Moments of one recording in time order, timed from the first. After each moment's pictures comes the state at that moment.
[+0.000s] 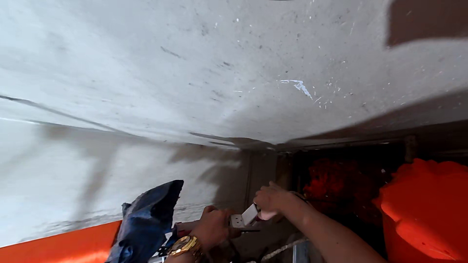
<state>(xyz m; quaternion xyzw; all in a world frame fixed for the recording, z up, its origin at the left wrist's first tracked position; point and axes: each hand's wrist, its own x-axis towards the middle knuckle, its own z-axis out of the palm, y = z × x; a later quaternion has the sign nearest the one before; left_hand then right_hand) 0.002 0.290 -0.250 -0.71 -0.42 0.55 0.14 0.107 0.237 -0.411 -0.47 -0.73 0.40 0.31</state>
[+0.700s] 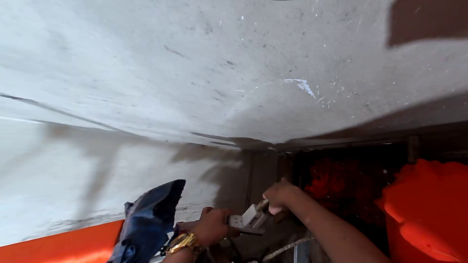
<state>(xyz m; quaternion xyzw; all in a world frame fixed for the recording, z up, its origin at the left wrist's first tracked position) 0.001 0.299 -0.244 -0.69 -0.45 0.55 0.09 0.130 0.227 -0.412 -0.50 -0.68 0.47 0.25</state>
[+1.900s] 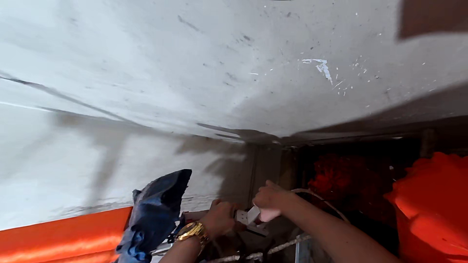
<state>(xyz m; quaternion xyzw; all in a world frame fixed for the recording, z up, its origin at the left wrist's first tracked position) 0.005 0.290 -0.243 -0.70 -0.44 0.56 0.06 0.093 0.233 -0.392 -0.43 -0.76 0.36 0.31</state>
